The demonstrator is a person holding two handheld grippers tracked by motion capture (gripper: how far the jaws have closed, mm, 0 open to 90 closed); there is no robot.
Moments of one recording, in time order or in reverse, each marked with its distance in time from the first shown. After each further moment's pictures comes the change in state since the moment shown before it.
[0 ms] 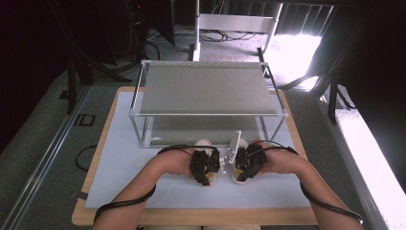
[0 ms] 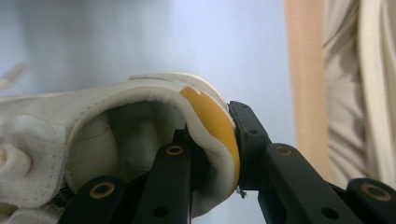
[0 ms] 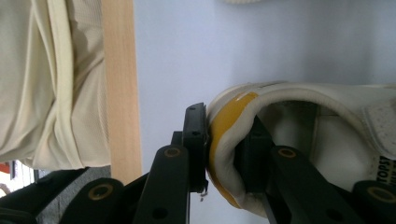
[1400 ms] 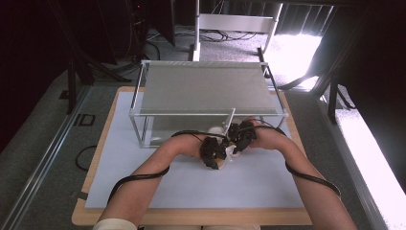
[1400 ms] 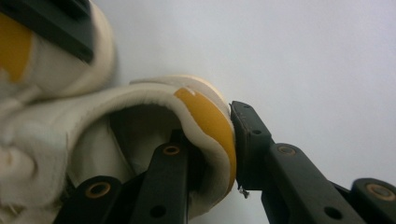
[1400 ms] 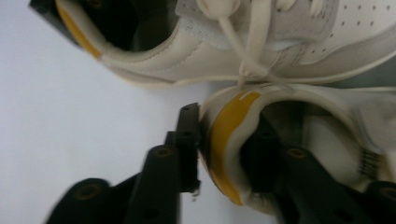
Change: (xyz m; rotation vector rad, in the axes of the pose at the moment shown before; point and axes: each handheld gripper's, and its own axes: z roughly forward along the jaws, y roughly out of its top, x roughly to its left) left arm 0.052 0.016 0.012 -0.032 0.113 0.205; right arm -0.085 0.010 0.001 -0.048 -0.169 0.099
